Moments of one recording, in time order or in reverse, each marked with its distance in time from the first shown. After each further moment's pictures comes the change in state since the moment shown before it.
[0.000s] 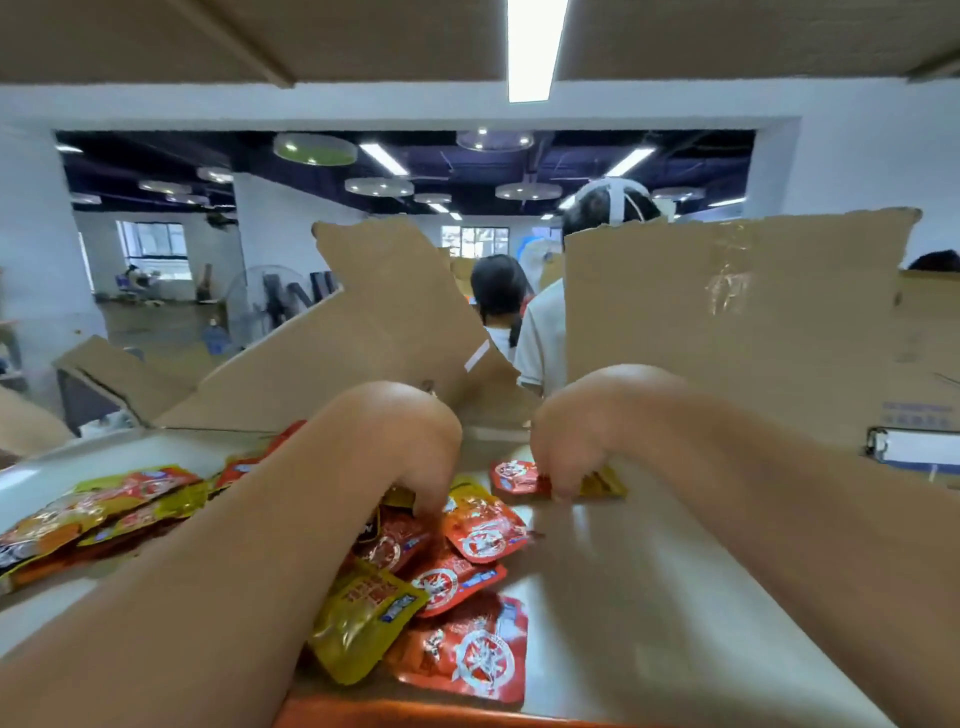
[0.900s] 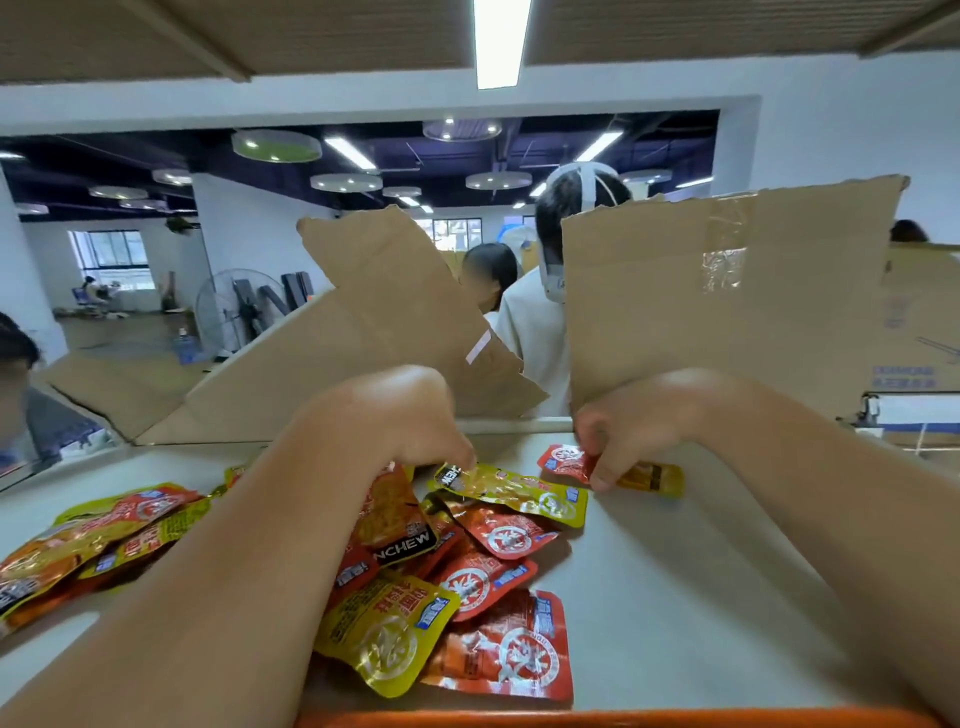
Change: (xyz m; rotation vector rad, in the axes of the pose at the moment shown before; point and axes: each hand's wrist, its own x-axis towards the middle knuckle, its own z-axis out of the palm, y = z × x) left_hand -0.011 -0.023 0.008 -0.439 0.265 -0.037; right_hand -0.001 0.046 0.050 0.530 0.084 0.085
